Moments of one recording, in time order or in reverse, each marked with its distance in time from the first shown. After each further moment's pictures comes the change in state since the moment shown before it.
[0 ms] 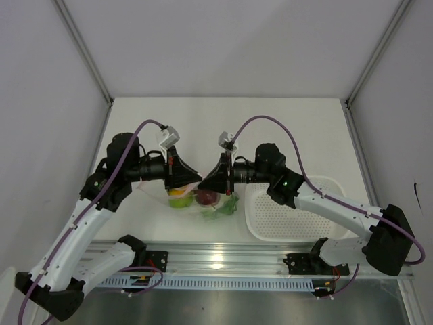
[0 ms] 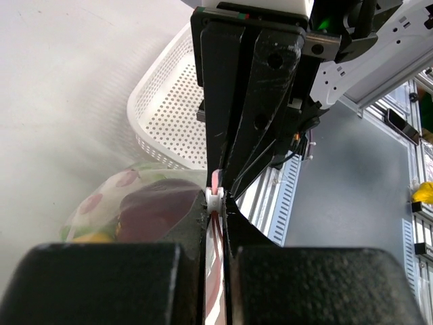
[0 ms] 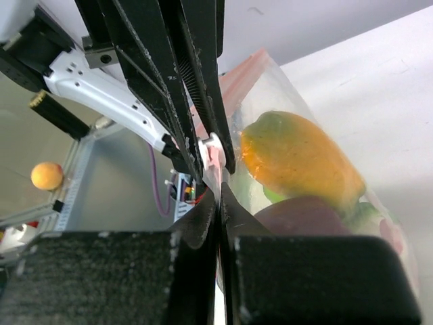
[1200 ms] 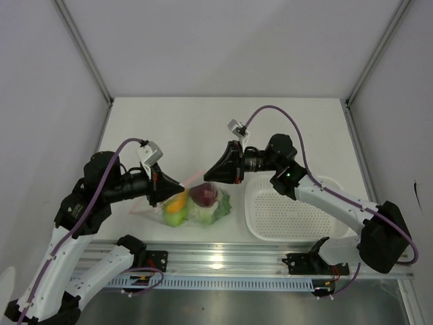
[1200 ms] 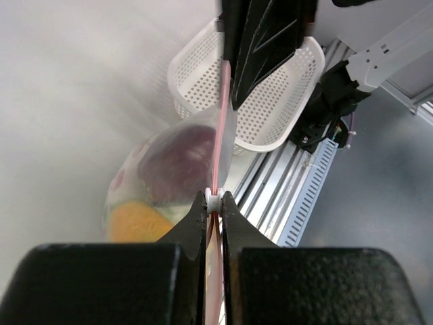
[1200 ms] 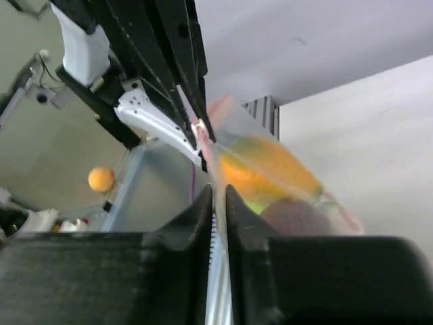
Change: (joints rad) left arm 0.000 -0.180 0.040 -0.277 -0.198 0.081; right arm -0.134 0.011 -0.051 0.306 -0.214 0.277
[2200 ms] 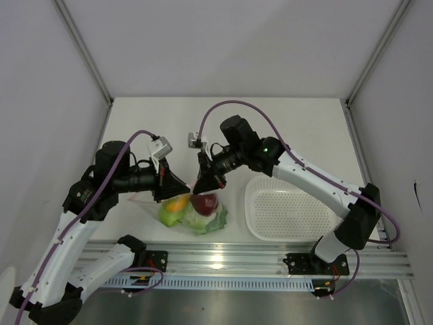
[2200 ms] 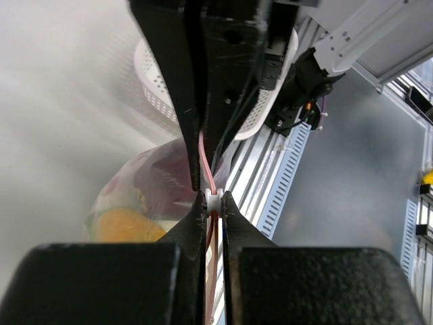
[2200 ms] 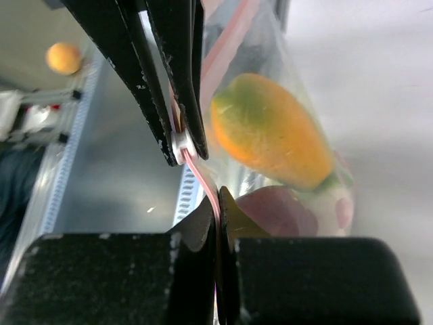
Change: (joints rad) left arm 0.000 0.101 0.047 -0.042 0.126 0.010; right arm 0.140 0.301 0.636 -1.151 -0.078 -0.741
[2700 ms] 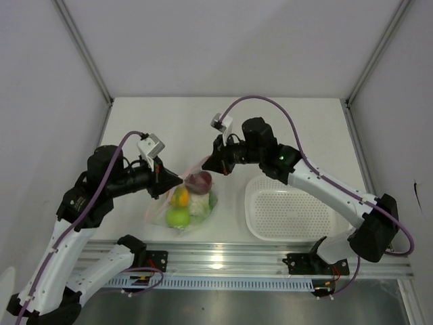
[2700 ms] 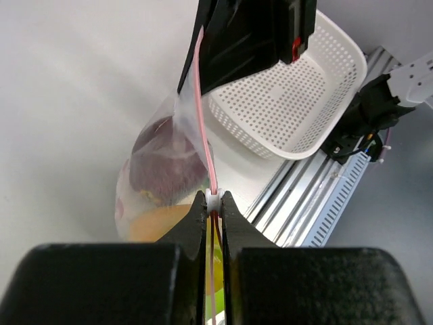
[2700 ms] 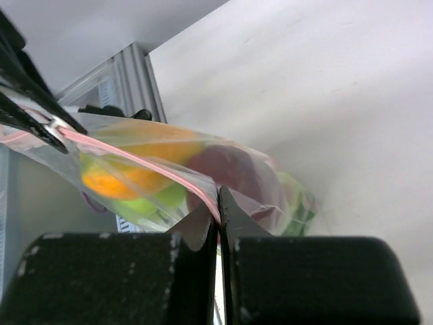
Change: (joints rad) left arm 0.000 -0.051 -0.002 0.024 -0.222 -0.003; right arm -0.075 -0.165 -0.246 0.334 0.441 0.275
